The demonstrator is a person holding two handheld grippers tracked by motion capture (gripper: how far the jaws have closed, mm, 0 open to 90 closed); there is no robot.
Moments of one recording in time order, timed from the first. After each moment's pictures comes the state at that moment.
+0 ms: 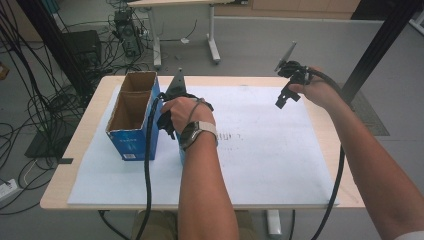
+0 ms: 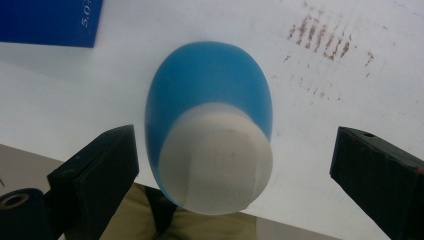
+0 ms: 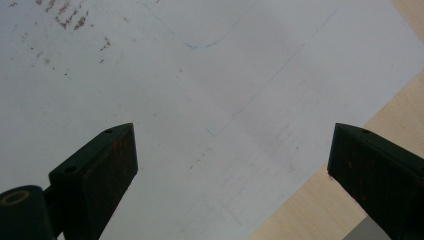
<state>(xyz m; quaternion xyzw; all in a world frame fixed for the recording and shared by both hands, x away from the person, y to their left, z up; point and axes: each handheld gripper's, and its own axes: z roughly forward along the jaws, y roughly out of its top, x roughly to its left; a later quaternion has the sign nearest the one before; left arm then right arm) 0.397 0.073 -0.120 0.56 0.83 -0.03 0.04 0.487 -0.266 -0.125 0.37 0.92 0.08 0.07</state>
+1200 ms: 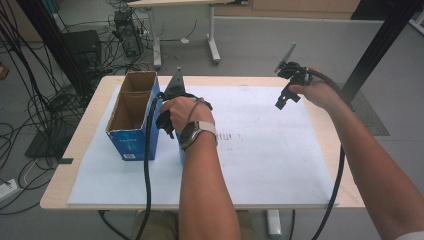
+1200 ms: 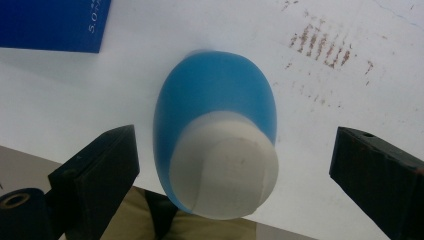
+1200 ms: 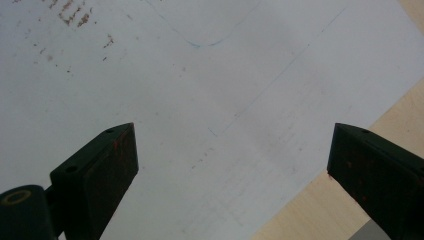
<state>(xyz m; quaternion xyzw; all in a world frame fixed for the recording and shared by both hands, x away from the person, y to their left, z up) 0.394 0.074 -0.119 0.55 0.83 -0.02 0.04 0.487 -0.268 -0.127 0.37 0.92 0.08 0.07</state>
